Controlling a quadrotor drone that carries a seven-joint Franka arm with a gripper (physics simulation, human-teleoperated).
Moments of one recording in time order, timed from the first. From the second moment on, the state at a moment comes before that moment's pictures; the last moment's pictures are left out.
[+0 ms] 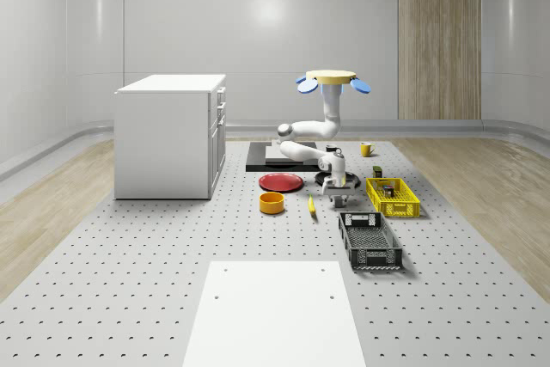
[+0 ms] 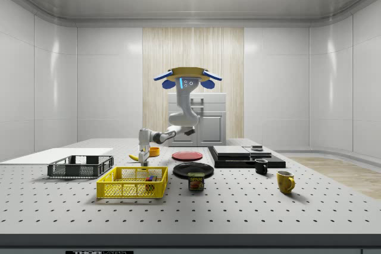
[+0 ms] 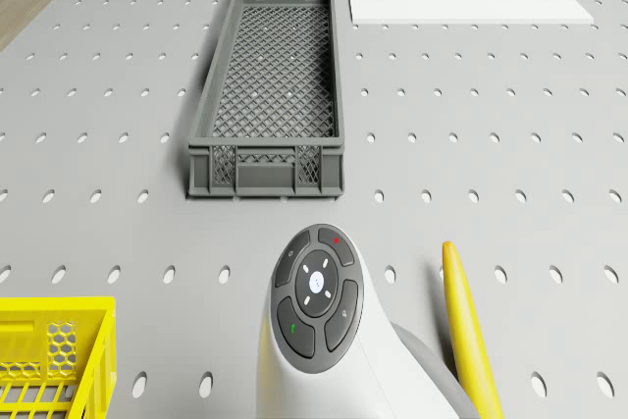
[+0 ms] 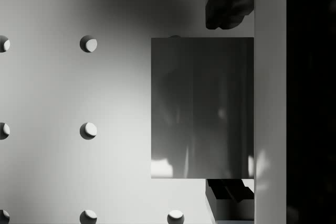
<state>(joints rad) -1.24 -1.46 1.06 -2.72 -2.09 1.67 1.66</state>
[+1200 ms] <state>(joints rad) -1.20 -1.45 1.04 -2.75 -2.11 1.65 1.65</state>
